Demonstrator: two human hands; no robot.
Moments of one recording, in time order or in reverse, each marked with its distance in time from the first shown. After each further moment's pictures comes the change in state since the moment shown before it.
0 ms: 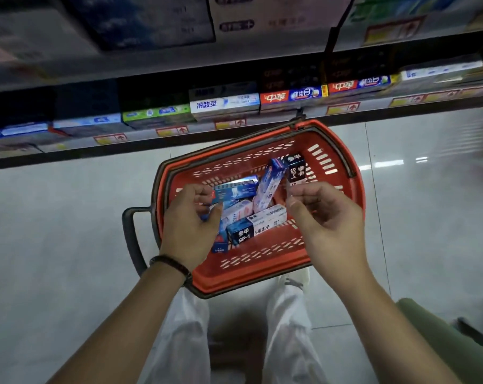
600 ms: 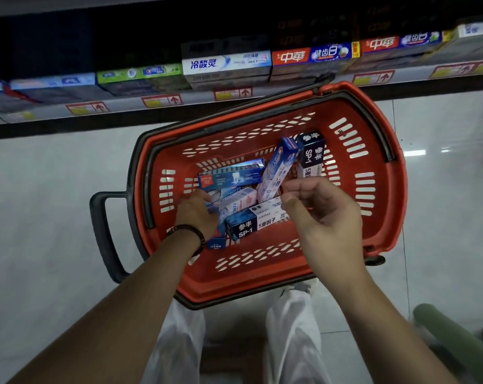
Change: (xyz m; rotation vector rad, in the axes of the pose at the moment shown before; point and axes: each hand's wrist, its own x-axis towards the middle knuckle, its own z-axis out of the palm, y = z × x) left_hand 0.069 -0.144 0.094 0.423 -0.181 -0.275; right_hand 0.031 0.094 0.035 0.041 -0.039 0.018
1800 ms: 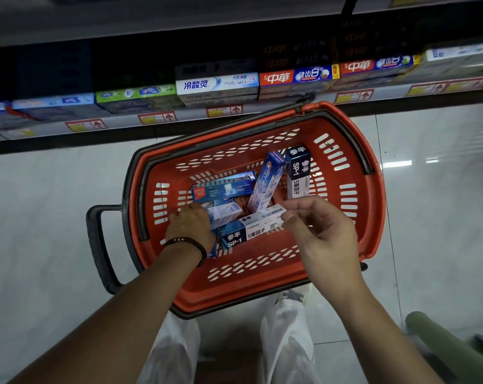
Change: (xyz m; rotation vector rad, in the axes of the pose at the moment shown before) left_hand -0.027 0.034 -0.018 0.545 -0.024 0.067; right_hand -0.007 0.001 -0.026 -0.067 0.000 0.066
